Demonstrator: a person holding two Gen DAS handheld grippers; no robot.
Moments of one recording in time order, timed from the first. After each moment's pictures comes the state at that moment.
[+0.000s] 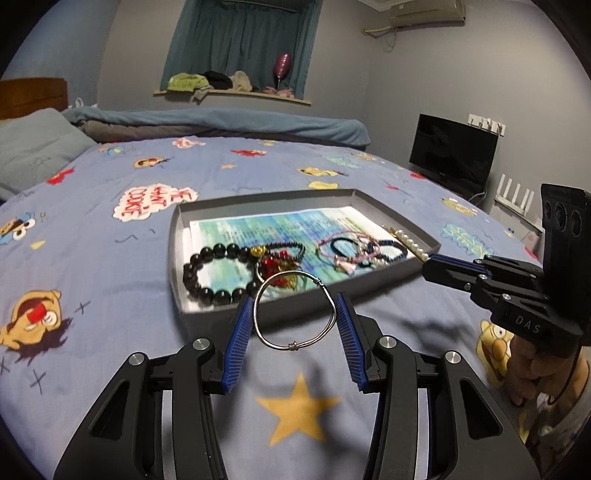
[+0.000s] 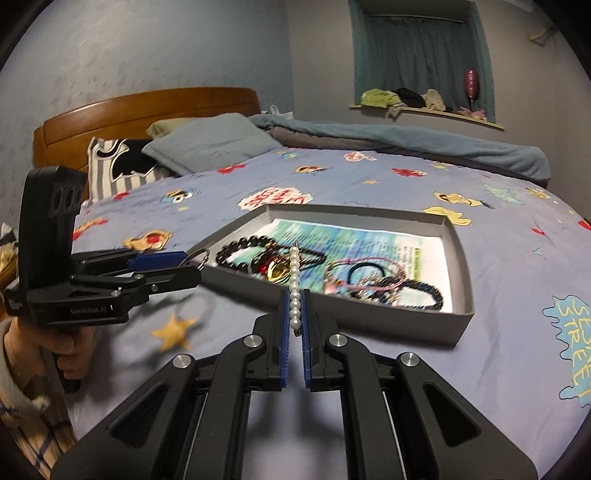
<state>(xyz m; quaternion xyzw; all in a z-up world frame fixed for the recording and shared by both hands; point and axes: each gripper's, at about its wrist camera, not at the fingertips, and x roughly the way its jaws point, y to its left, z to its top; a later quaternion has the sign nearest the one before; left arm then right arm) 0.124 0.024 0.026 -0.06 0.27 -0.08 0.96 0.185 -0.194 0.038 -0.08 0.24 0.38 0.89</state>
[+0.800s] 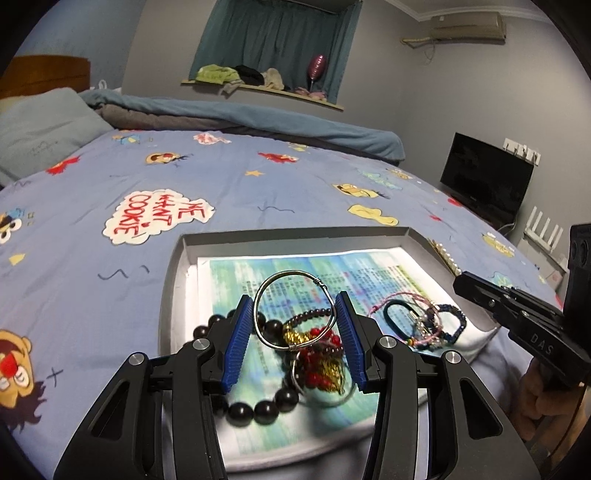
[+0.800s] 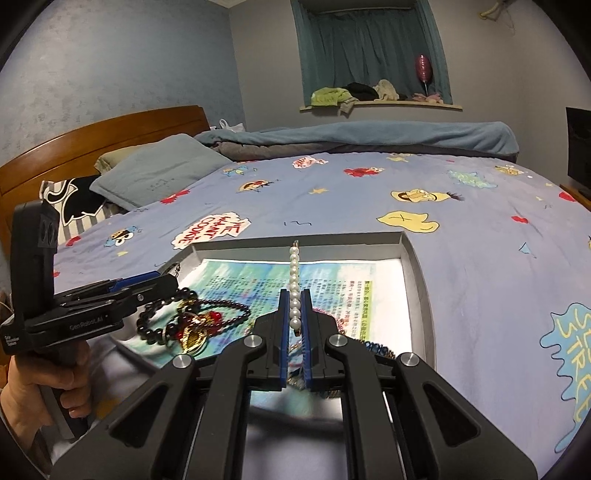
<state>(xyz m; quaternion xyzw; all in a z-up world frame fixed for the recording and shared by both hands) 0.219 0.044 0.026 -0.10 0.28 -0.03 0.96 0.278 -0.191 0.036 -0.02 0.26 0.31 0.92</state>
